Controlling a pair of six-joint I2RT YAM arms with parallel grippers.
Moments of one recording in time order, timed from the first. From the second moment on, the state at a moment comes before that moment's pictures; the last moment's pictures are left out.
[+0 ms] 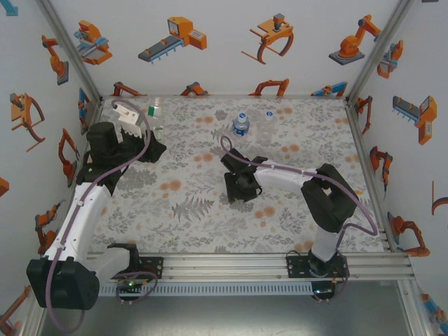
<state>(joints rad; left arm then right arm) -0.12 1.06 0.92 -0.26 0.44 0.03 0.81 1.80 1.13 -0.58 0.02 0.58</state>
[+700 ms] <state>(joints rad) -0.12 1.10 0.92 -0.23 0.52 0.03 0.59 1.65 0.71 0.07 -0.37 0.86</state>
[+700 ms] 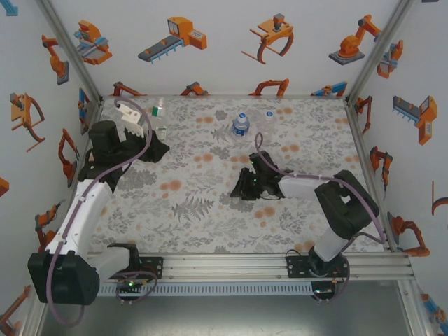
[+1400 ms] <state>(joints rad) -0.43 1.14 0.92 -0.22 0.67 0.03 0.66 1.40 0.77 -0.26 -0.15 0.52</state>
